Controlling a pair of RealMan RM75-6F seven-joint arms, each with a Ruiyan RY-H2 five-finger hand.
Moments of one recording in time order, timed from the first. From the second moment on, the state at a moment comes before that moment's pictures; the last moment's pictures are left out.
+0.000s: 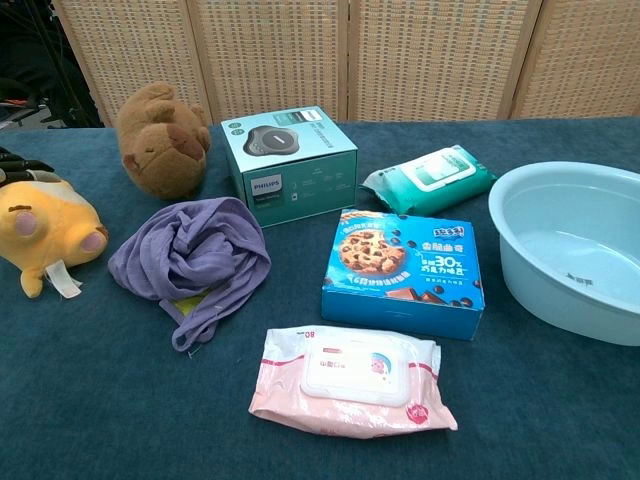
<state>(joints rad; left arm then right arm) -0.67 -1.44 0.08 -0.70 1.64 0.81 -0.12 0.07 -1.23 0.04 -1.58 -1.50 1.46 -0.28</state>
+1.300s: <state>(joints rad) -0.60 -1.50 0.01 -0.63 1.65 1.38 -0.14 0.06 -1.21 0.03 -1.60 -1.53 1.49 -0.26</state>
